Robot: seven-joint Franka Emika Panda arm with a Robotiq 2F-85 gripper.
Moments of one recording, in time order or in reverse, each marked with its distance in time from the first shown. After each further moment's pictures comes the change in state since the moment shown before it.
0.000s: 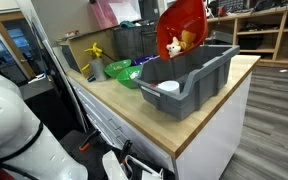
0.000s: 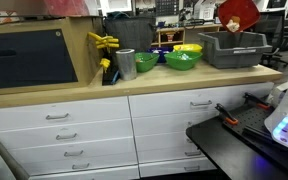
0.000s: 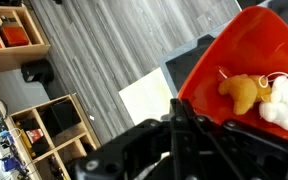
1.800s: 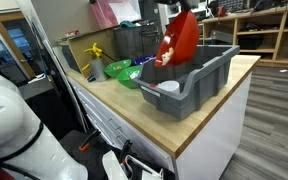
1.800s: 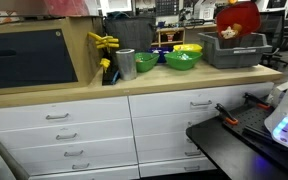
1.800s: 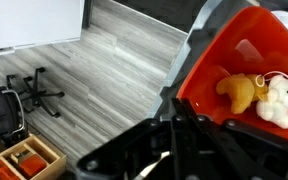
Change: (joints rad) arm 0.029 0.031 0.038 0.037 -0.071 -0.360 0.634
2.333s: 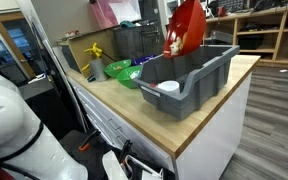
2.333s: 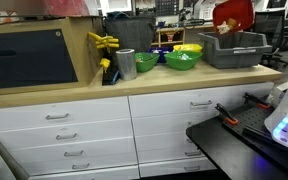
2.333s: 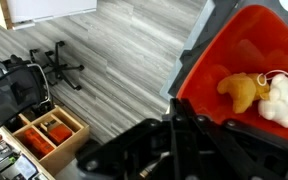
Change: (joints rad) arm -0.002 0.003 0.001 0.000 -0.070 0.152 0.078
